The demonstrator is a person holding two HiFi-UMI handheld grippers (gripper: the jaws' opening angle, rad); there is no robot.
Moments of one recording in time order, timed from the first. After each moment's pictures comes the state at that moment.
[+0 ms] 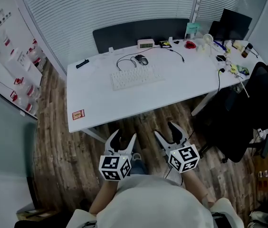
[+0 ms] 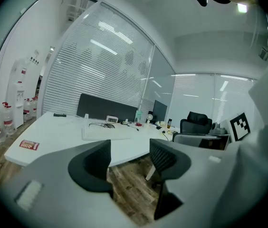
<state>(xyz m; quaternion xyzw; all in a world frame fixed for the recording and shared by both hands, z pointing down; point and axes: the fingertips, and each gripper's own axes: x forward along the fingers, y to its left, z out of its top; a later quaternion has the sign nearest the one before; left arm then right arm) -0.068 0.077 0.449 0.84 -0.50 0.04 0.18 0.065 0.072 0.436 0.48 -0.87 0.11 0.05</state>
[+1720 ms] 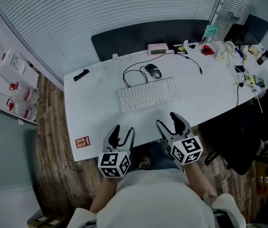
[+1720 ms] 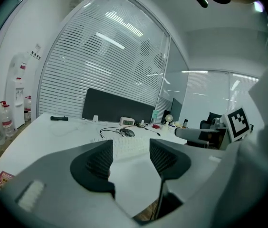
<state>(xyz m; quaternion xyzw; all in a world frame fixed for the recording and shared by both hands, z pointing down) -0.130 -0.142 0.474 0.83 -0.52 0.06 0.20 0.022 -0.163 0.451 0.48 -0.87 0.13 0.06</state>
